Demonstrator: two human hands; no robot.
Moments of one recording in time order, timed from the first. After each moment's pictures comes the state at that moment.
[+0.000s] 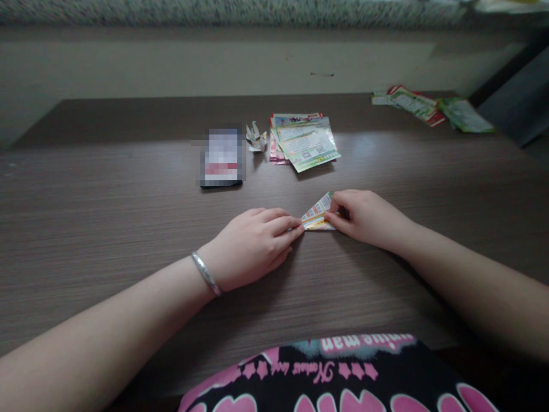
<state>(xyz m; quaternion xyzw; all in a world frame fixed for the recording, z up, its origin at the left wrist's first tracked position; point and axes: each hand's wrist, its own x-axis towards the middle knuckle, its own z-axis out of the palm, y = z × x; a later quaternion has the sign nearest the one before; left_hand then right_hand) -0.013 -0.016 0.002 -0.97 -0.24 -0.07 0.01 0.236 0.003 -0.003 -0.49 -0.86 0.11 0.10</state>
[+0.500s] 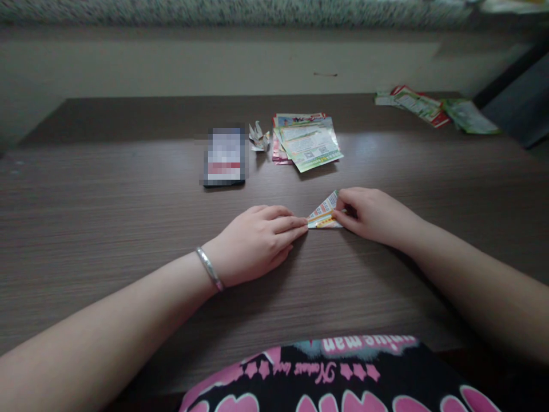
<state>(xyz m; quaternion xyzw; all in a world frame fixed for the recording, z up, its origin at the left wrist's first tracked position) -0.013 -0.014 0.003 -0.97 -0.23 -0.08 -0.01 0.244 0.005 0.002 -0.49 -0.87 0.09 0.06</state>
